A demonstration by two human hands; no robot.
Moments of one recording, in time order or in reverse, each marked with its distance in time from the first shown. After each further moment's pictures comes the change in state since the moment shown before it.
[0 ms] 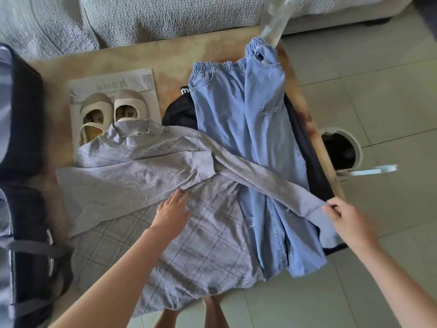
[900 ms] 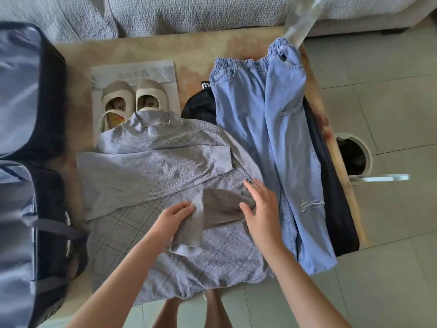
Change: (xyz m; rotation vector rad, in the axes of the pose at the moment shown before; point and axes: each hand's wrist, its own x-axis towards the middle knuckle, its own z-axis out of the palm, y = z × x) left_hand -0.051 -0.030 0.001 -1.314 0.031 -0.228; right_hand -0.071 -0.204 0.064 0.392 0.055 -0.344
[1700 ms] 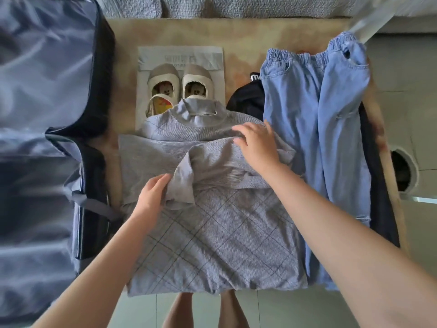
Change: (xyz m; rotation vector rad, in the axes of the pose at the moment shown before) left_hand 0.036 -0.009 -0.115 -0.388 0.324 0.033; right_hand 0.155 -0.091 0.074 -0.309 -0.134 -0.409
